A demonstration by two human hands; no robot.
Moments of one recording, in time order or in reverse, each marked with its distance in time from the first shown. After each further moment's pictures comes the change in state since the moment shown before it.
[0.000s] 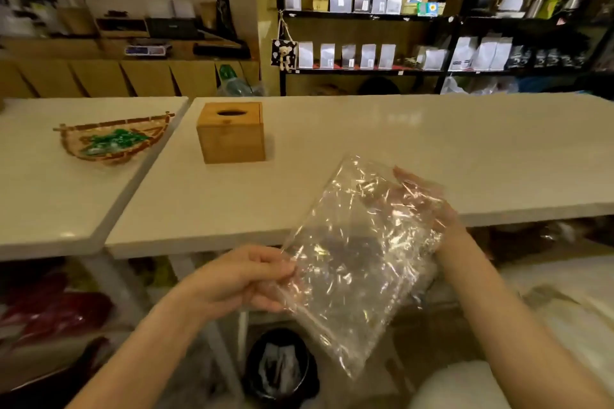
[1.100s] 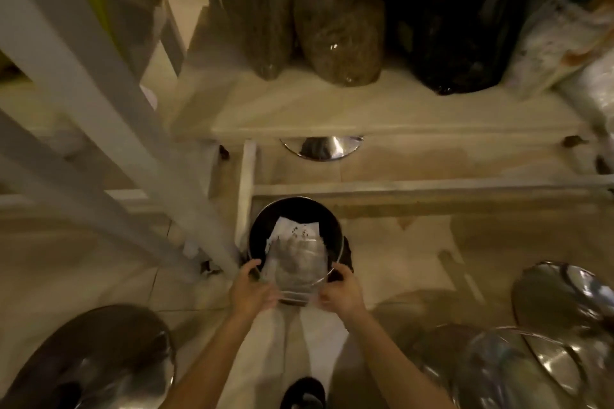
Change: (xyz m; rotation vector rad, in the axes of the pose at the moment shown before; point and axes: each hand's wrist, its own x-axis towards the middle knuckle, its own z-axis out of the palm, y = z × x) left_hand 0.218 -0.626 -0.175 -0.228 0.869 -0.407; right_hand 0.136 0.692 -0.101 -0.368 0.339 0.564
